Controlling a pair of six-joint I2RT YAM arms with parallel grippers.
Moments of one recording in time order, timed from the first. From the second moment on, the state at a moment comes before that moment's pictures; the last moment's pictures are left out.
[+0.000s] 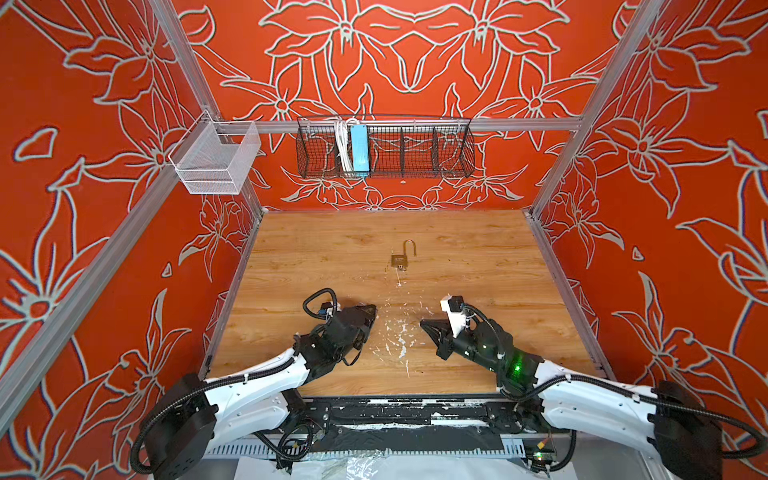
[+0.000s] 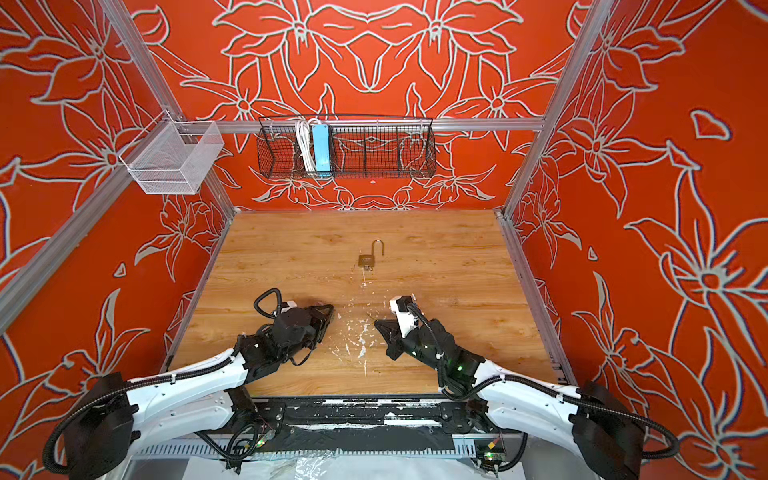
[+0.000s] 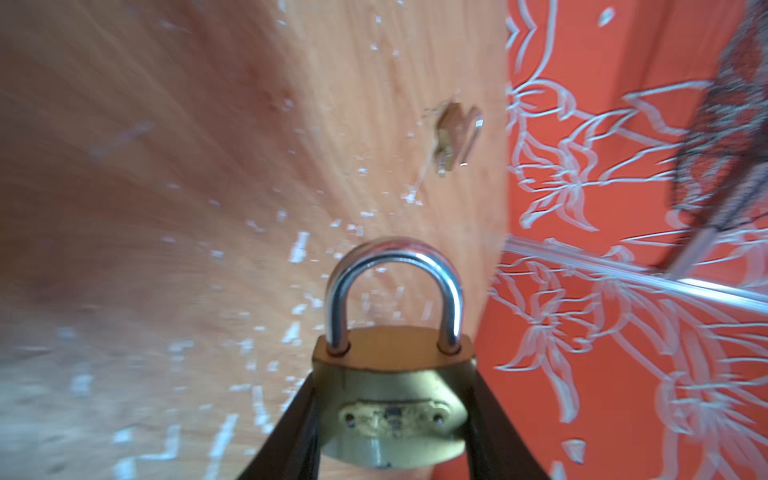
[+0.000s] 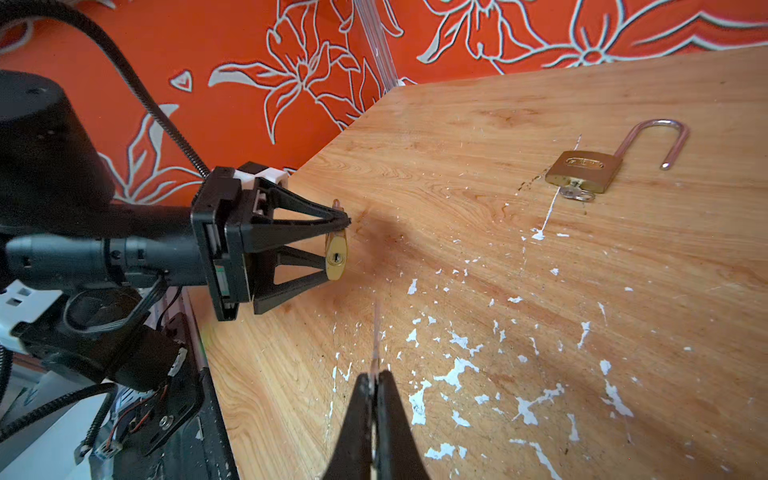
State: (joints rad) left arm -0.79 1.01 0.37 0.12 -0.30 -1.75; right arm 0.94 0.89 0.25 0.42 0.02 0.43
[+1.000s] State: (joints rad) left arm -0.80 0.94 0.31 0.35 -0.20 -1.79; right arm 1.02 1.19 0.41 0.52 0.01 0.44
